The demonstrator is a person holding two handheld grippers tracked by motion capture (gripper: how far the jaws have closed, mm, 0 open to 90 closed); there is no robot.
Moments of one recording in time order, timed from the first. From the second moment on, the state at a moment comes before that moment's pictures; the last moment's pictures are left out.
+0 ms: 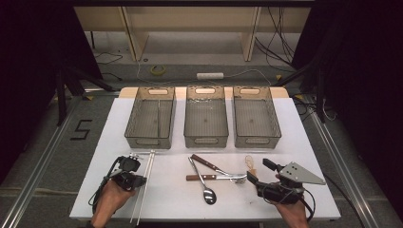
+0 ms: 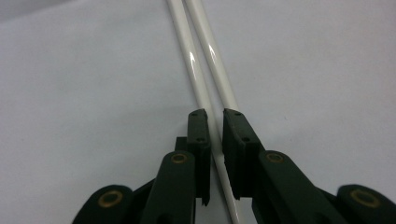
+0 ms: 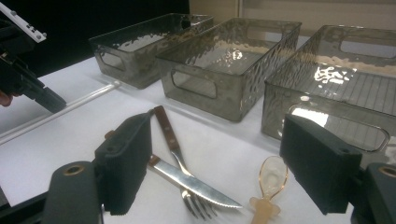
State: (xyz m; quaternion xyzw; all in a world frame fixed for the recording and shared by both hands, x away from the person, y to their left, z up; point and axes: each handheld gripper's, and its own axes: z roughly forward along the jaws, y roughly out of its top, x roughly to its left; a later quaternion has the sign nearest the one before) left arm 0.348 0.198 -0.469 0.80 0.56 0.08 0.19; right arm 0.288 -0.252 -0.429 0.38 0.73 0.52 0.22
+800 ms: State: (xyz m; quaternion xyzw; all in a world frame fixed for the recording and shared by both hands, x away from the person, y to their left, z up) left arm 0.351 0.196 -0.469 0.80 0.56 0.08 0.19; right arm 0.288 -0.251 -0.429 0.38 0.73 0.52 0.22
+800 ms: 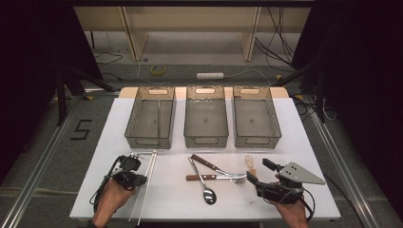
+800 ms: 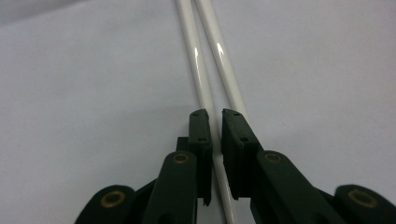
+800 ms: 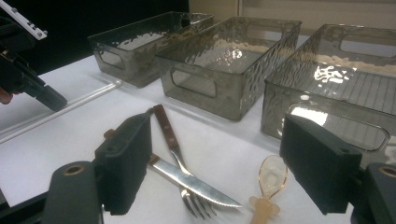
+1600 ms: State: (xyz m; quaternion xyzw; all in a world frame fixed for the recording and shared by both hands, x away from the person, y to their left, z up) left arm 0.352 0.201 -0.470 0.79 0.57 0.07 0.21; right arm 0.288 -0.252 -0.429 0.38 0.73 0.52 0.23
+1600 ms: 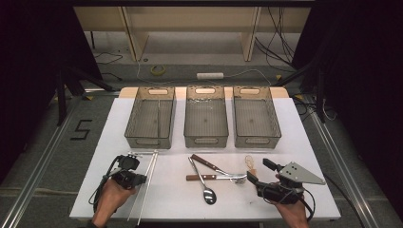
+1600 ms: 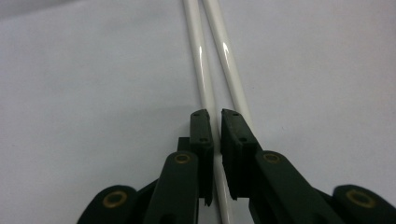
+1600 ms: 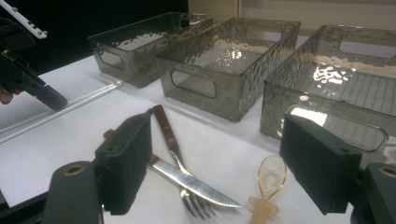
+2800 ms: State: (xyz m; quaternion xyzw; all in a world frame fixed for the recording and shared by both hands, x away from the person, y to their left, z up) left arm 0.348 0.207 -0.458 0.80 0.54 0.09 0.25; right arm 0.287 -0.252 -0.428 0.38 0.73 0.52 0.23
